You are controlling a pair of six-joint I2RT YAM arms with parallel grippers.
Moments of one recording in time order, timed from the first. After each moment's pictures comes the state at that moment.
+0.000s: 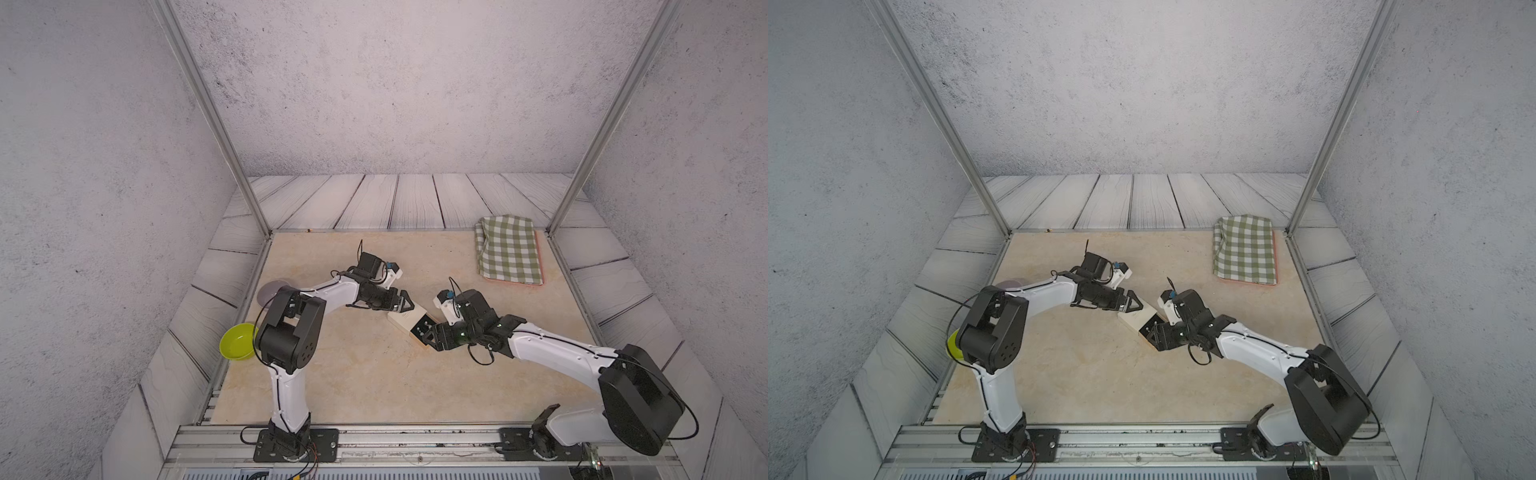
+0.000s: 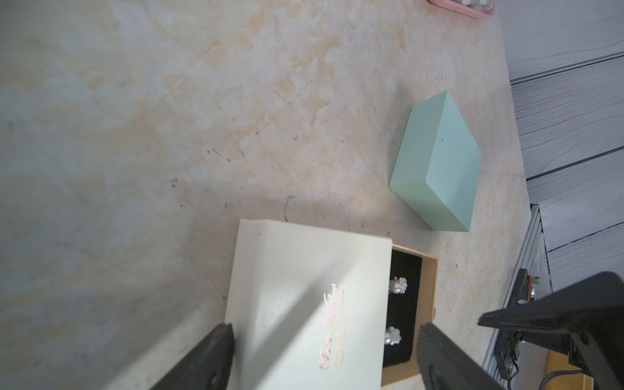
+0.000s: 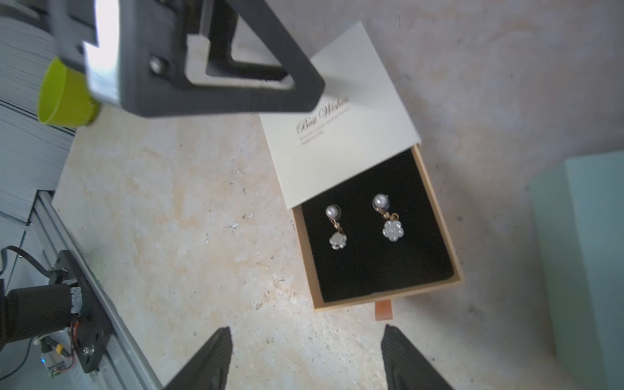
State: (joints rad) left arm -0.44 1.94 1.24 -0.34 0.64 -0.18; right arm 0.67 1.41 0.74 -0.24 -0.32 0.37
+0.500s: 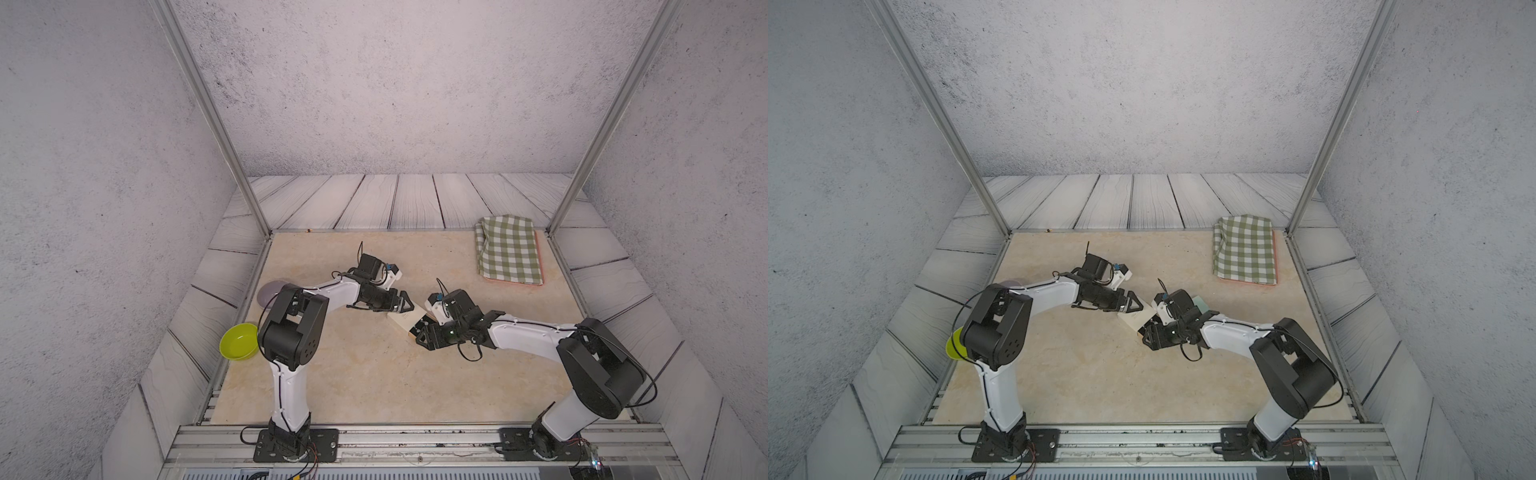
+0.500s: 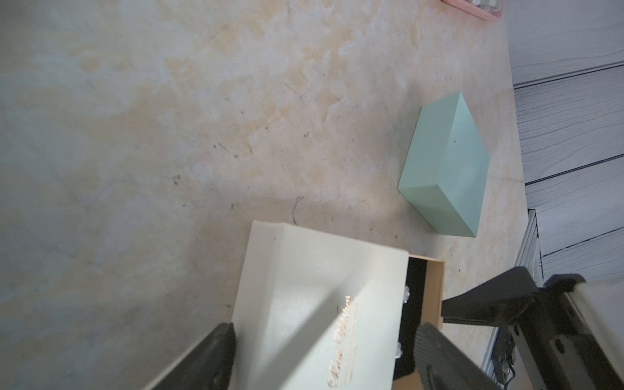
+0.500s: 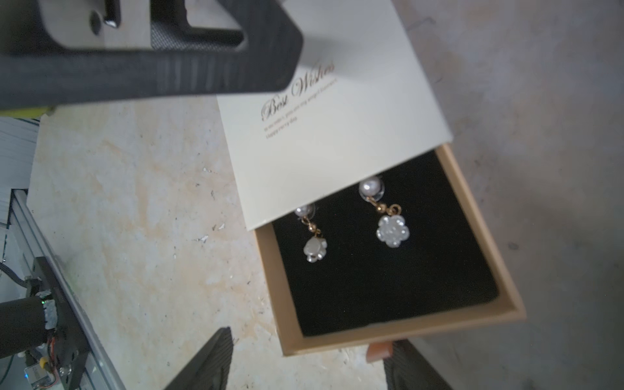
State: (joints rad) left arm -0.44 1.97 1.24 -0.32 0.66 -0.21; right arm 0.67 1.62 0.83 -0.16 -0.37 0.37
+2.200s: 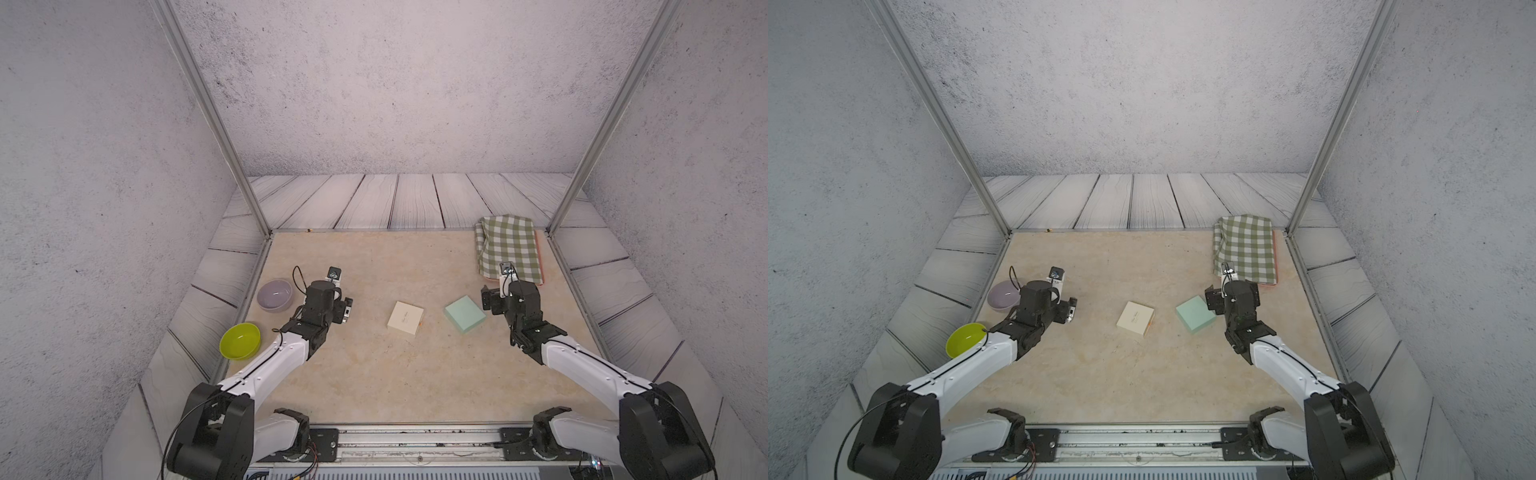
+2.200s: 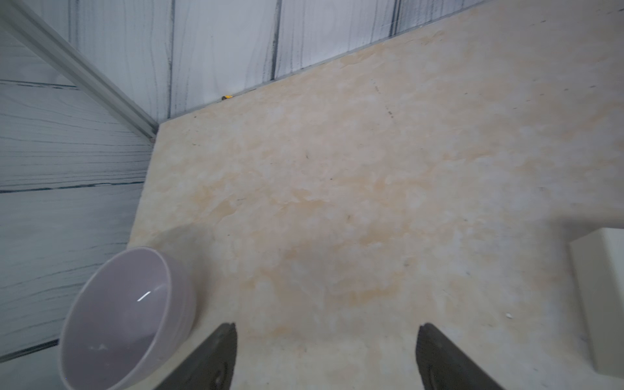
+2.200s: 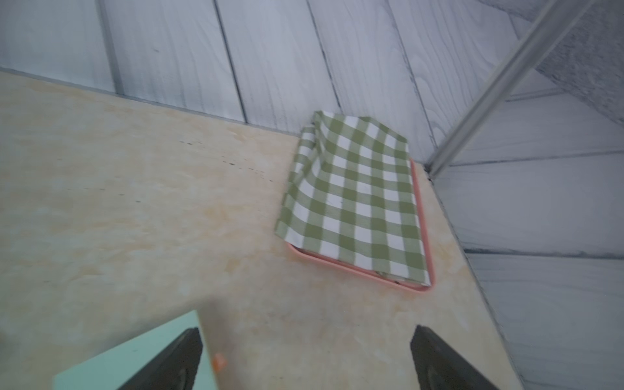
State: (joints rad) left arm -0.28 1.25 0.63 0.01 -0.25 0.13; right arm 0.27 1.20 0.53 0.25 0.35 -0.11
